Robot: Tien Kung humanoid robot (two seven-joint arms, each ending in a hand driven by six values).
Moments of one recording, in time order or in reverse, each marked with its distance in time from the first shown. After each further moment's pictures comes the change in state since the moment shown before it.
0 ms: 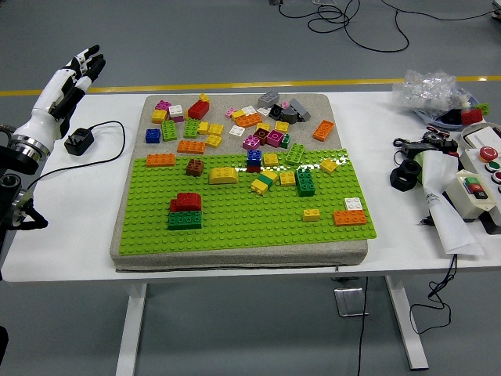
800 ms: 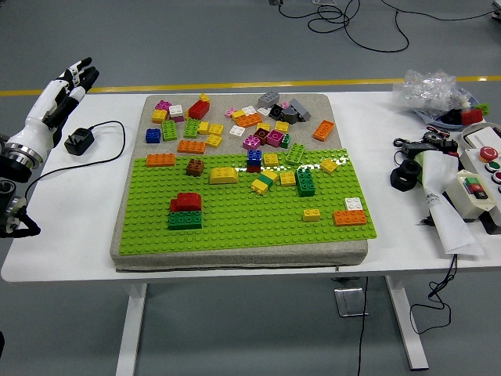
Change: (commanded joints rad) left arm 0.012 0.000 -0.018 0.040 0.029 -0.001 0.004; right arm 0.022 -0.009 0.062 0.000 0.058 -0.076 0.013
